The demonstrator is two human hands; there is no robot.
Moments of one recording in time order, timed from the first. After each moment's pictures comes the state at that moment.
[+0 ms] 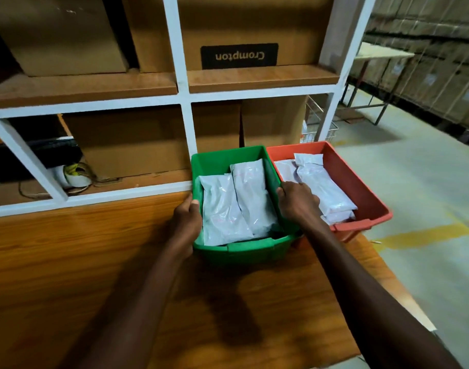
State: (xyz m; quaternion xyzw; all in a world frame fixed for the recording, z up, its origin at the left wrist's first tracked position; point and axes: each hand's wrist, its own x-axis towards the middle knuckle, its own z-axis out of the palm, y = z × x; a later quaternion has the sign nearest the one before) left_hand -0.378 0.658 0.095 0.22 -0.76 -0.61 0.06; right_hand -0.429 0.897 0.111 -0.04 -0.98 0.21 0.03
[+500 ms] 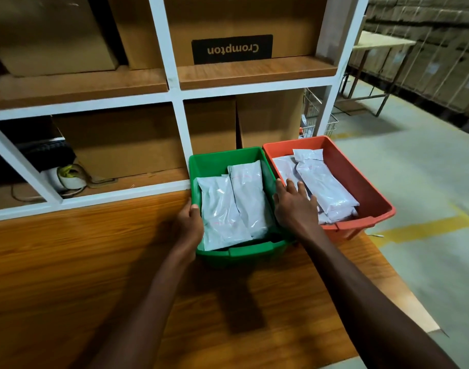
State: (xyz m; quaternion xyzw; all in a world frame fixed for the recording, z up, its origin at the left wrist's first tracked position) left_hand -0.383 0.675 0.076 0.20 -0.76 -0.61 0.09; right_hand -0.429 0.902 0.086 0.00 -0.99 0.12 0.01
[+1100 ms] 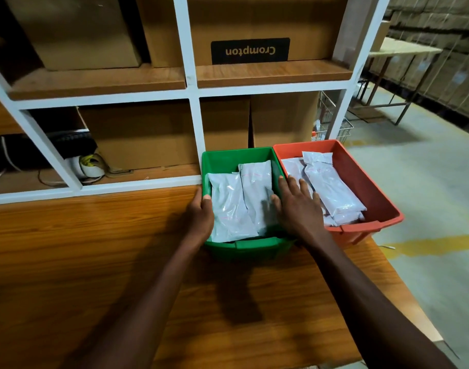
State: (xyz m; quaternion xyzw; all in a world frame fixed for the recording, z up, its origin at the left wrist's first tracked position) left_hand -0.371 0.683 0.090 0.15 -0.81 -0.55 0.11; right_hand -0.410 0.901 0.098 0.07 -0.99 0.11 0.03
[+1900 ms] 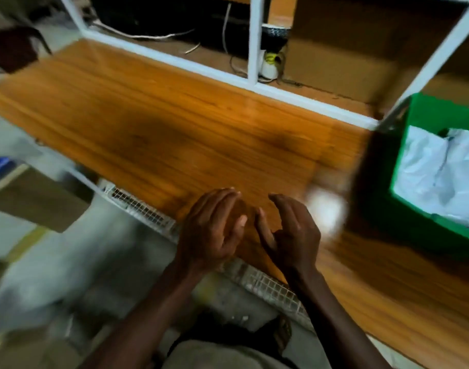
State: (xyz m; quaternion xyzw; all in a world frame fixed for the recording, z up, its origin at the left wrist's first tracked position) left_hand -0.062 0.515 0.047 0.14 -0.93 -0.19 0.29; right_hand -0.179 0.651 0.026 0.40 -0.82 0.38 0.15
